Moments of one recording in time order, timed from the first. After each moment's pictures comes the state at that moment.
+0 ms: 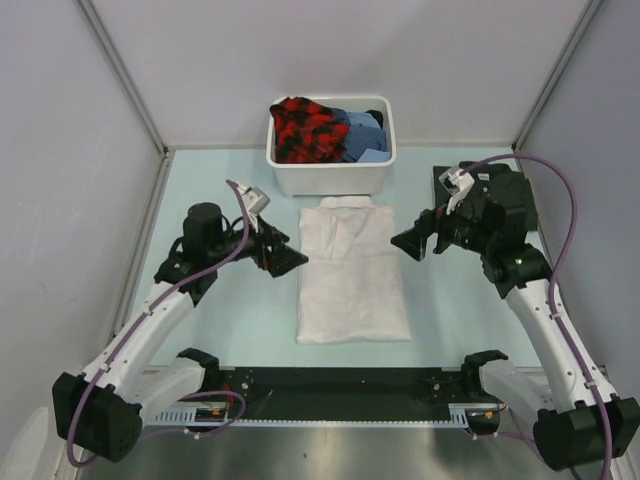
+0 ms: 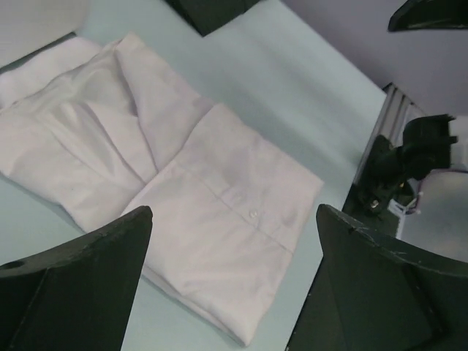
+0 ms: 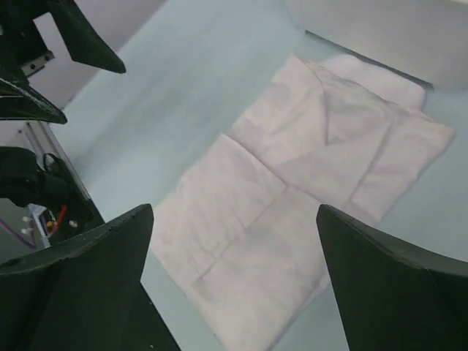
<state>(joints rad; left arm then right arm) -0.34 1.00 0.77 -0.20 0.76 -0.16 0.19 0.98 0.94 -0.39 -0.70 0.07</state>
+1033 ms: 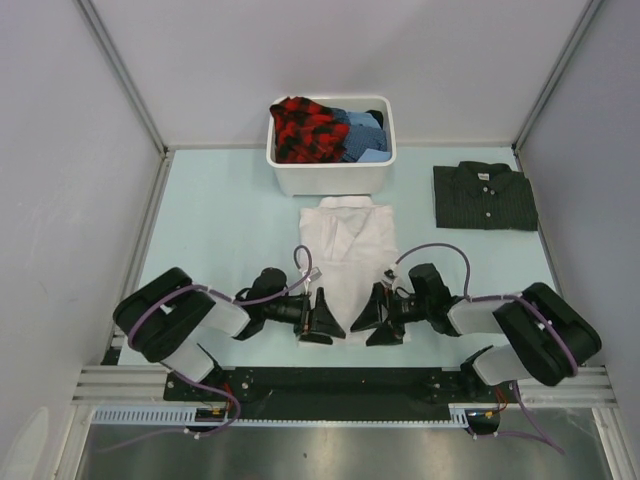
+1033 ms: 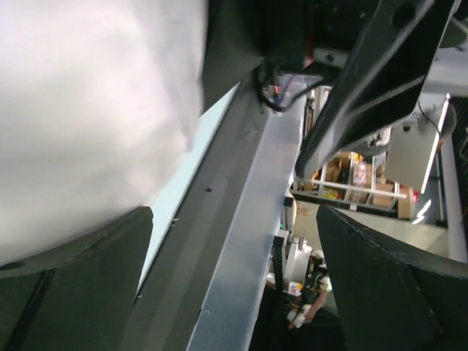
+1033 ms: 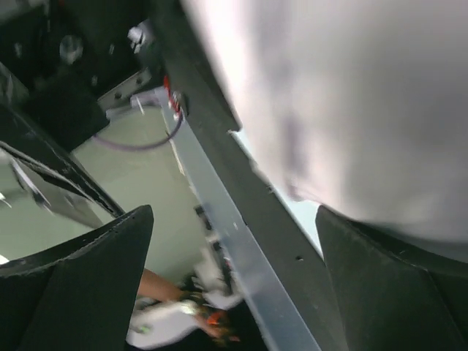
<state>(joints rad) -0.74 1.52 0.28 0.78 0.87 -1.06 0.60 1.35 0.27 0.39 -0.88 1.00</state>
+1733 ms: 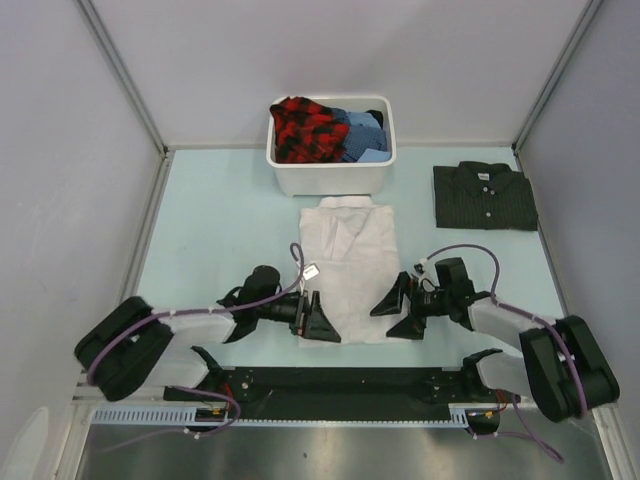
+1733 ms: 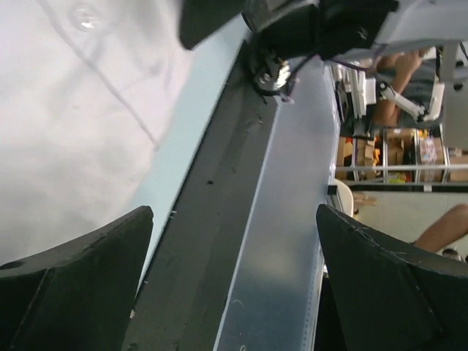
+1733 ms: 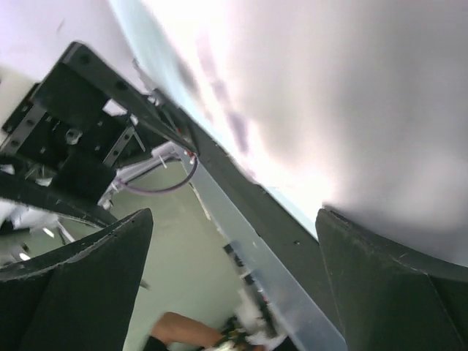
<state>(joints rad) -0.74 1.24 0.27 0.52 0.83 -0.82 0.33 1.15 0.29 0.00 -0.90 0.93</state>
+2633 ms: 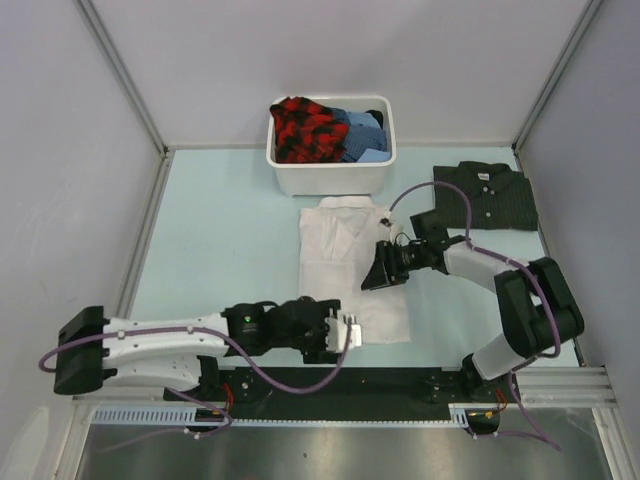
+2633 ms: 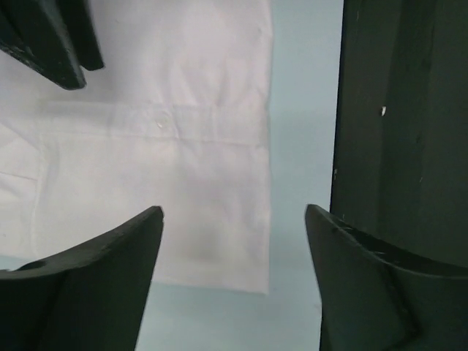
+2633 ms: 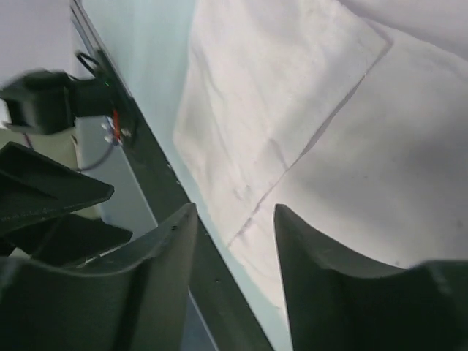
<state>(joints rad) -1.27 1.03 0.65 -0.27 0.03 0.30 0.35 1.51 0.78 -0.22 -0.90 0.30</state>
